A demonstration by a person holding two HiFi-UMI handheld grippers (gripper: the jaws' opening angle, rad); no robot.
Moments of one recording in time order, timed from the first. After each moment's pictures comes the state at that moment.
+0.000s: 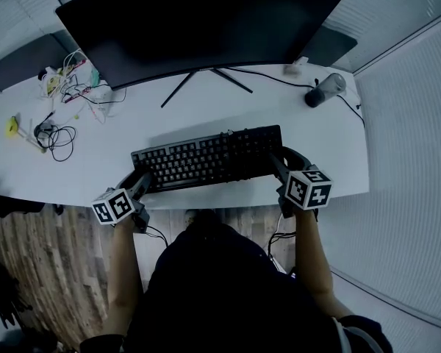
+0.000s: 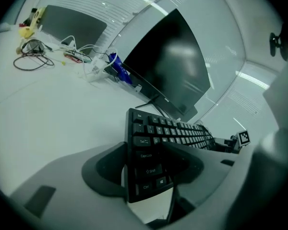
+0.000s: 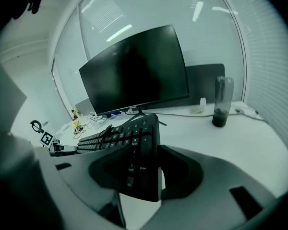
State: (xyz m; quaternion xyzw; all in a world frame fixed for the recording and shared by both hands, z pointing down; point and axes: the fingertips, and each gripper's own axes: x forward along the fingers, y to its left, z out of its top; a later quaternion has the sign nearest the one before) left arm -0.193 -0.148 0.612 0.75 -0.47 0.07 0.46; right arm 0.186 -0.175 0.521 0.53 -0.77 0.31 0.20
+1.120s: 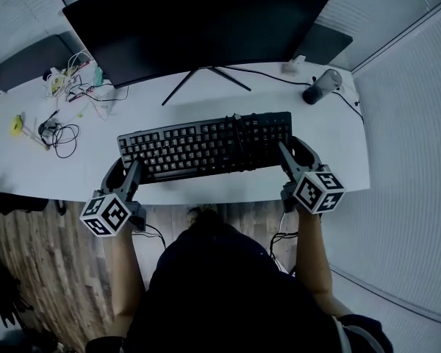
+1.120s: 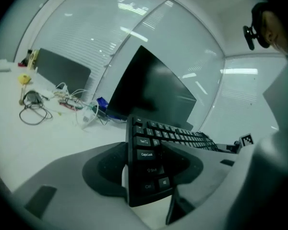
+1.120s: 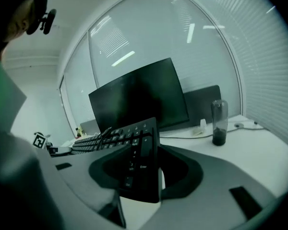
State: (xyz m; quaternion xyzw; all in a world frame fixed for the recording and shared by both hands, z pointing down) left arm -0.199 -0.155 0.490 0.78 -0.54 0.01 0.31; right arm 0.196 -0.173 0.454 0.55 -0.79 0.24 0.08
